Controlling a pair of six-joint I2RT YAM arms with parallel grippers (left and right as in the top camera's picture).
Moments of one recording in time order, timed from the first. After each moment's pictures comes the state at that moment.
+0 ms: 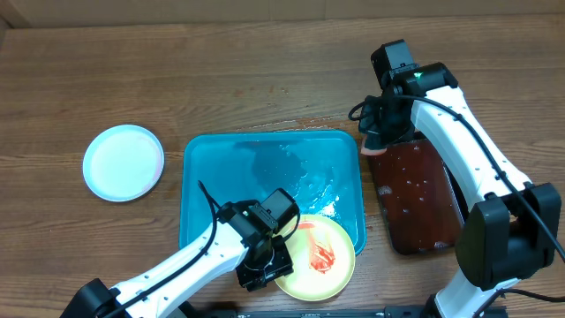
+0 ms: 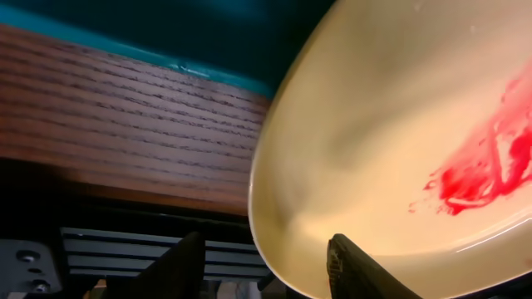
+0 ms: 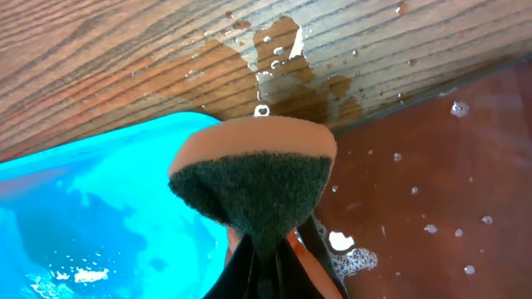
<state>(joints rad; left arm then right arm) -0.77 1.38 0.75 -0.98 0.35 -1.17 0.27 1.85 1.58 -1.10 -0.02 0.54</state>
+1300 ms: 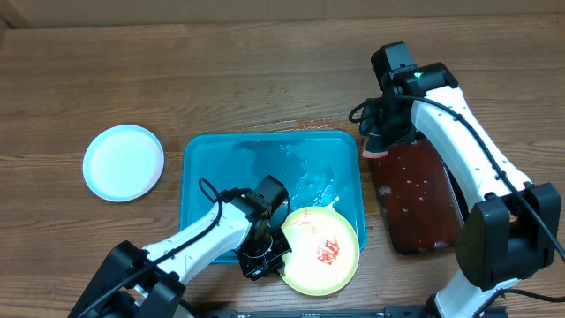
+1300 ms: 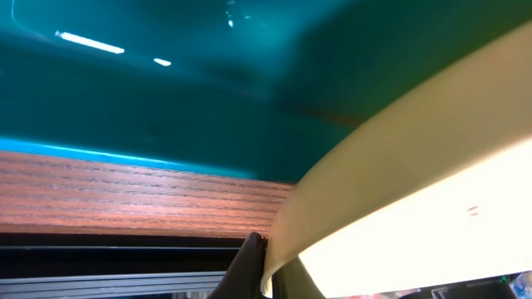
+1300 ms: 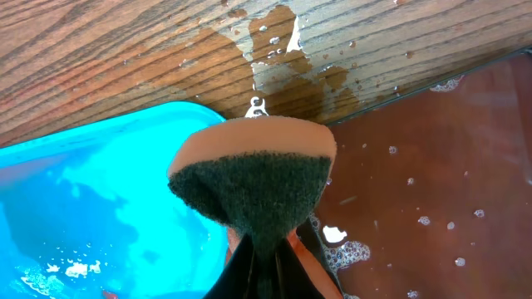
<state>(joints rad) -0.65 1.55 0.73 -0.85 0.52 -1.08 0.27 1.85 1.58 -1.12 -0.02 0.52</state>
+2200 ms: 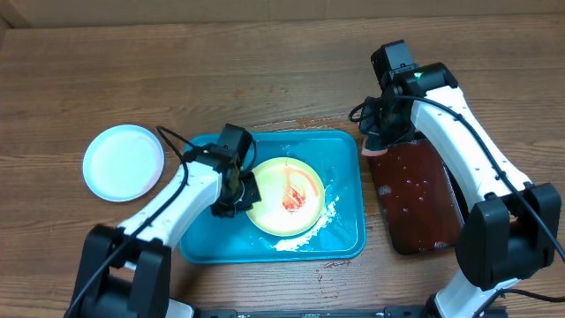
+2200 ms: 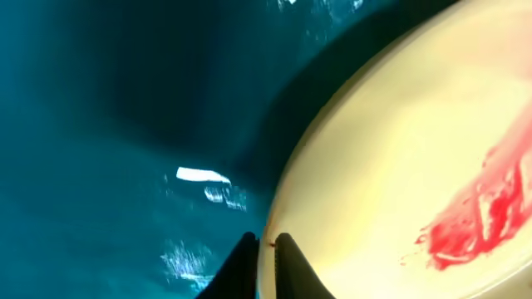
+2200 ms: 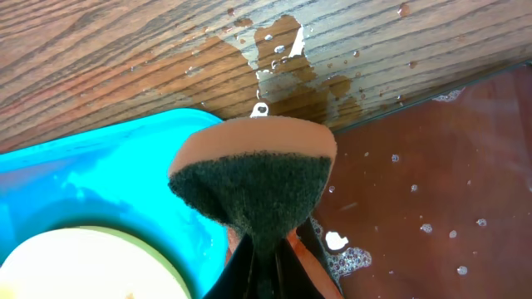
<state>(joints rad) -0.34 1.63 0.94 -0.81 0.13 -0.63 0.27 1.85 1.58 -1.11 -0.02 0.51</state>
